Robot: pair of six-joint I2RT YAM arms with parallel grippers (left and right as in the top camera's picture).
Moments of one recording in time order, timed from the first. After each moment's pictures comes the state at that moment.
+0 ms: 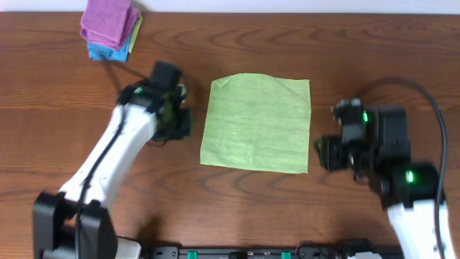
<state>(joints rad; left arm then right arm) -0.24 1.57 1.16 -0.94 0.22 -0.30 0.11 0.97 0.93 -0.96 -0.22 0.08</state>
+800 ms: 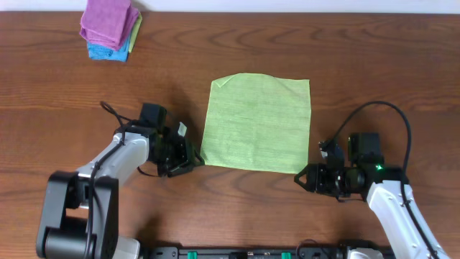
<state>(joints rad) -0.16 1.65 0.78 -0.62 0.65 -0.41 -0.04 1.20 0.57 -0.77 -0.54 0.16</state>
